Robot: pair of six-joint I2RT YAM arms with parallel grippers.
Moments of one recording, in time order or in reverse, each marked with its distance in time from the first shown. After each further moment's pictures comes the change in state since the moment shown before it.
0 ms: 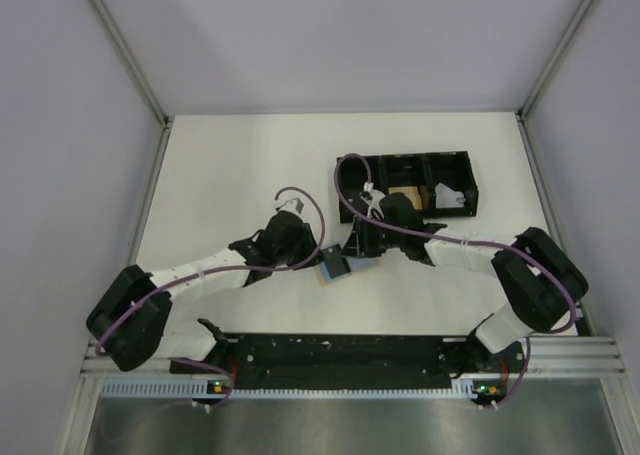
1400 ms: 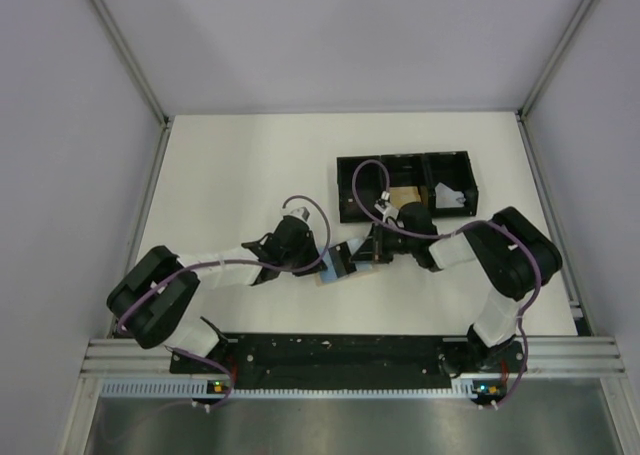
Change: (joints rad) left arm 0.000 0.195 -0.017 0.122 0.070 -0.006; right arm -0.180 0.215 -0.167 0.452 -0.329 0.127
